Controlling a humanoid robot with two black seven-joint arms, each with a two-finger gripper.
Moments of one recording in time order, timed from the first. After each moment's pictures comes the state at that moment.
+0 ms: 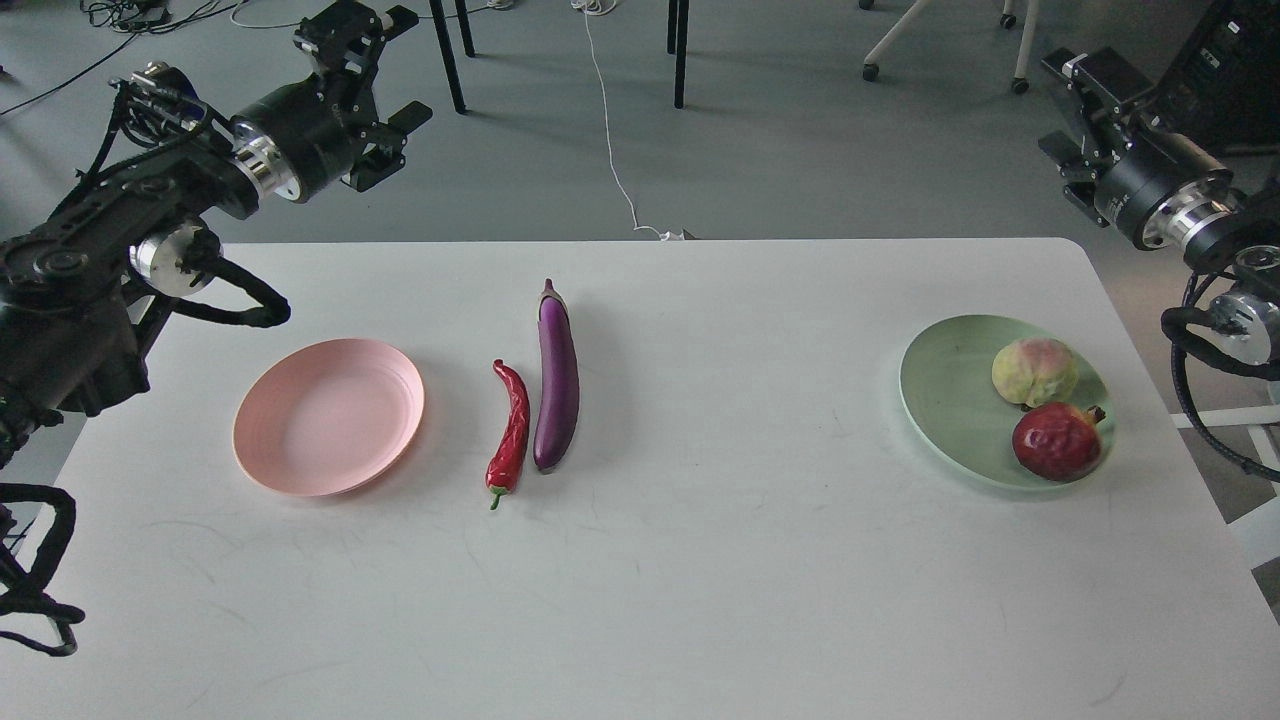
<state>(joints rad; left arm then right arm) -1.03 0.39 -0.57 -0.65 0.64 -0.49 -0.28 0.92 -0.64 0.43 0.78 -0.35 0.11 0.39</state>
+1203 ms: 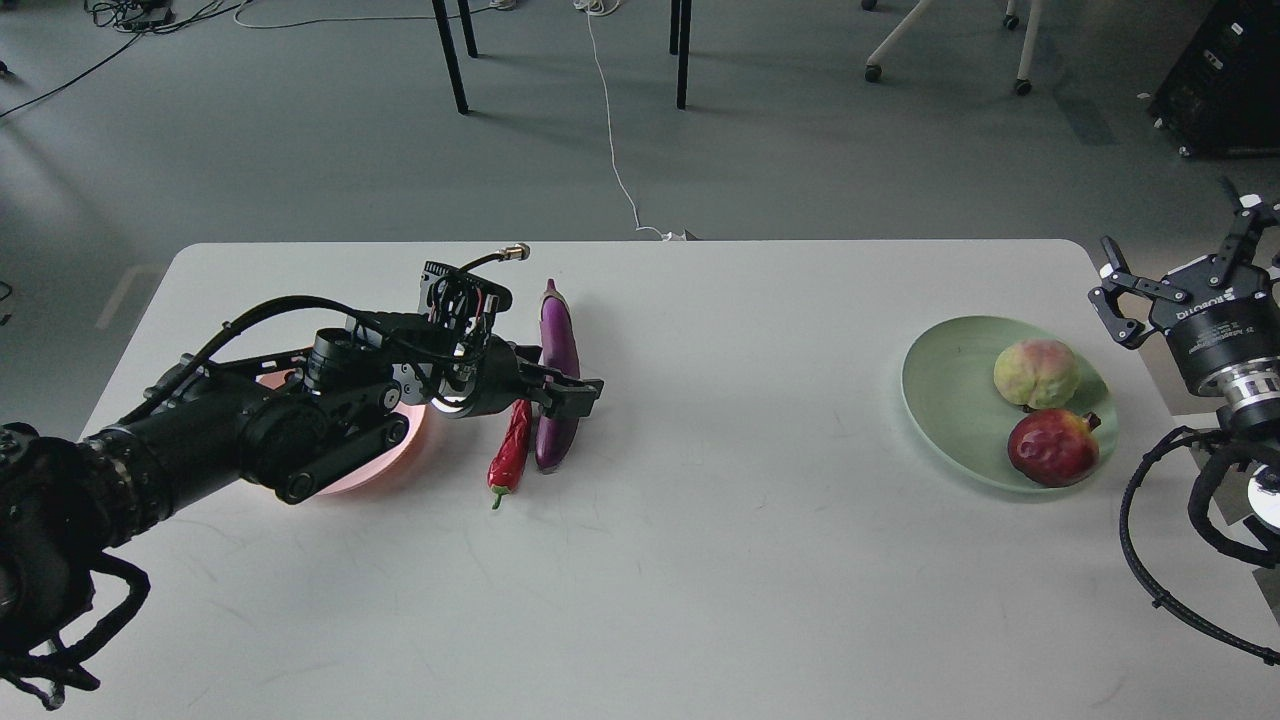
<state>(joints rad) -0.95 0.22 -0.17 -0.77 1.68 -0.27 -0.22 0.43 -0.63 0.86 0.86 0.14 0.49 0.43</state>
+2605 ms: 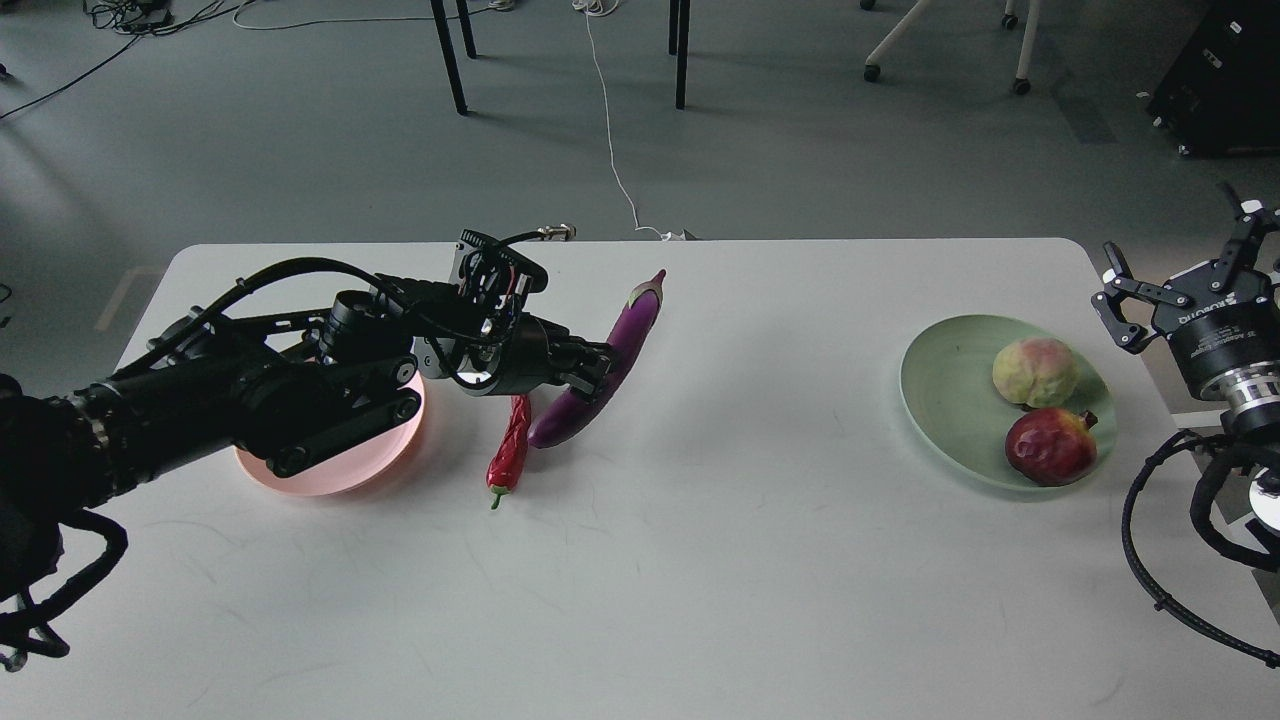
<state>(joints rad) -1.10 0.33 -0.09 -1.00 1.65 -0.30 -0.22 0.43 -0.62 0.86 0.84 0.13 0.49 0.43</state>
